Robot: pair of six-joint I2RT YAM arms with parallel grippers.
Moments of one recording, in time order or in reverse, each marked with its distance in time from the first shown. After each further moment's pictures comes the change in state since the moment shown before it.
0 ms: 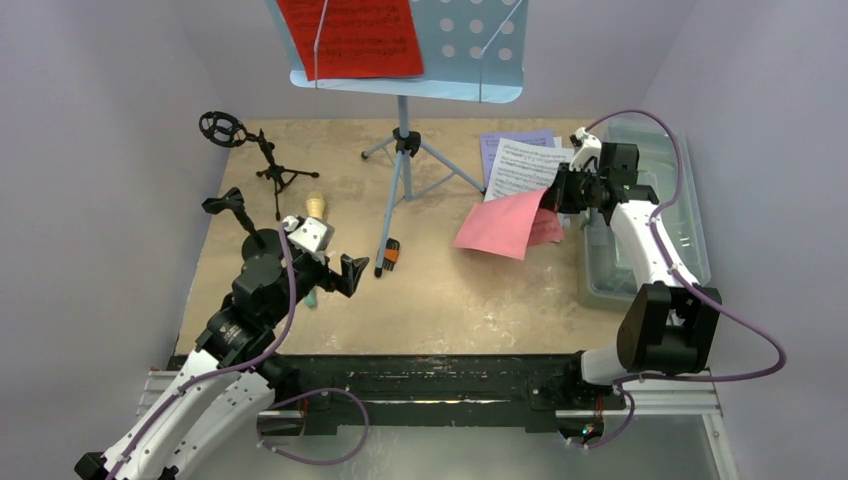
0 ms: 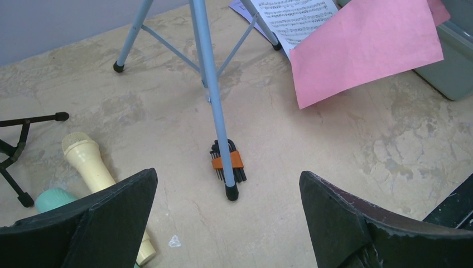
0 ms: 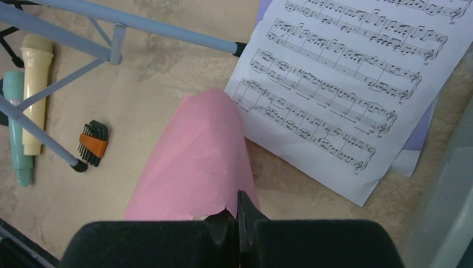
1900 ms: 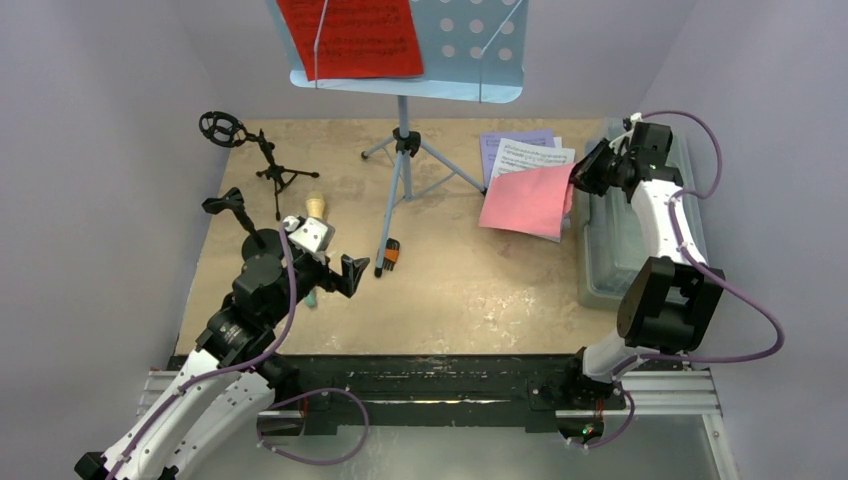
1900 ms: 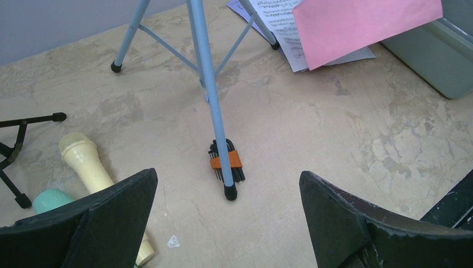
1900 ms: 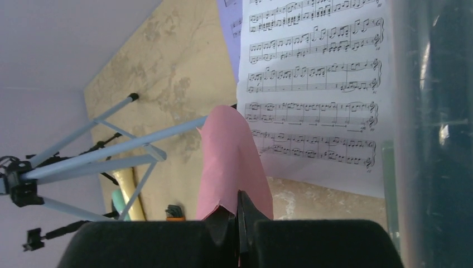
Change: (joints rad) left arm 0.000 0.002 0.000 0.000 0.007 0.000; right arm -0.142 0.138 0.188 -0.010 0.002 0.469
